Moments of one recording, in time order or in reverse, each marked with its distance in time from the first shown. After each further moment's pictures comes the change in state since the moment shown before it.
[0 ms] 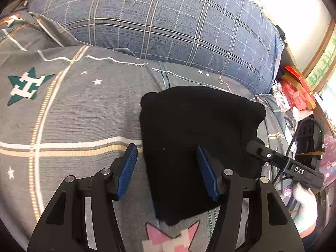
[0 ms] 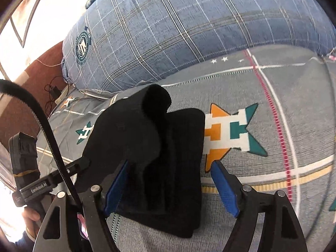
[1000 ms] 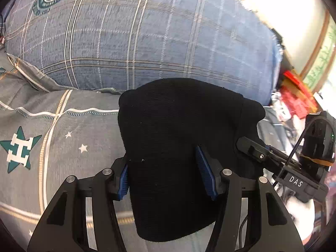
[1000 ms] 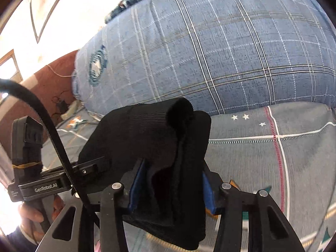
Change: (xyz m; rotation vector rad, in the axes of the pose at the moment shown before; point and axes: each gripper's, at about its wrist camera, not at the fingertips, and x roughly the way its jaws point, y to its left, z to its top) left arm 0.017 -0.023 0.097 0.068 -0.035 0.026; right arm 0.004 0.041 0.079 -0.135 -0.151 -0.021
